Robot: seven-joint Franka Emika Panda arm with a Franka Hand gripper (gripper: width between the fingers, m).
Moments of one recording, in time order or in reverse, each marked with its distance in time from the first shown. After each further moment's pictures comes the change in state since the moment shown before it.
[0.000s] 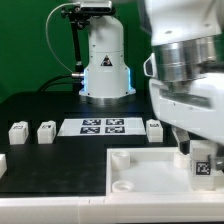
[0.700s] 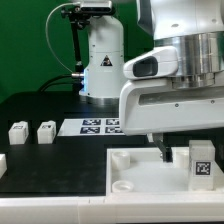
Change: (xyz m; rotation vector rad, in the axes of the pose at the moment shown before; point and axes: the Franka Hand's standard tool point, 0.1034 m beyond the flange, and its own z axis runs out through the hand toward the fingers) arm 0.016 -0.001 -0.006 -0.021 0.010 -0.956
